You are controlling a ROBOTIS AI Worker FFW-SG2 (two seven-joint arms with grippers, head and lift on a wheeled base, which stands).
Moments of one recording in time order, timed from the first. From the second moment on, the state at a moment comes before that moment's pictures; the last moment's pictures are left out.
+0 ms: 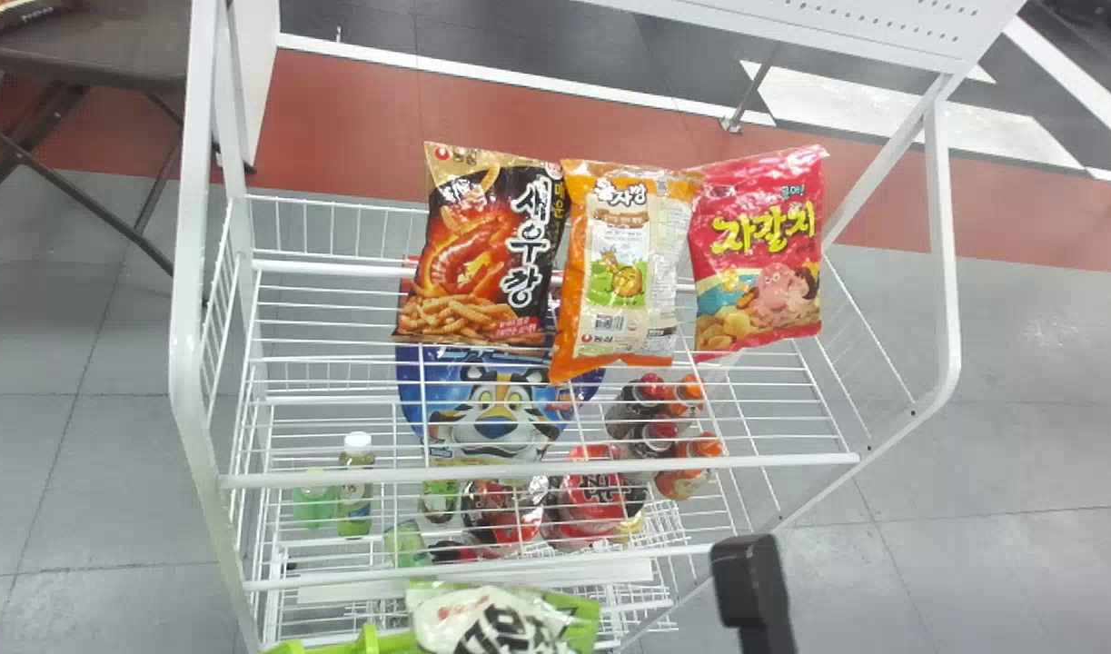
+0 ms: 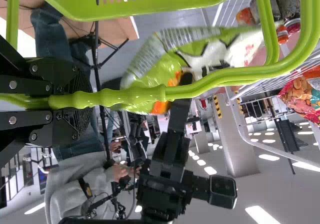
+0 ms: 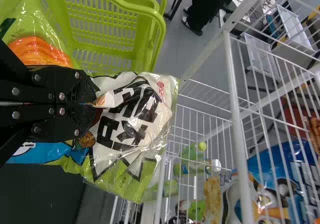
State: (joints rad) left arm 0.74 0.08 -0.04 -2.09 0.22 1.09 -1.21; right arm 0.79 -0.21 -0.14 -2.48 -0.33 1.21 0.52
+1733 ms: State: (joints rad) left arm 0.76 0.08 -0.04 -2.10 0.22 1.09 -1.23; right arm 0.73 -0.23 0.14 -2.33 -0.13 0.96 0.39
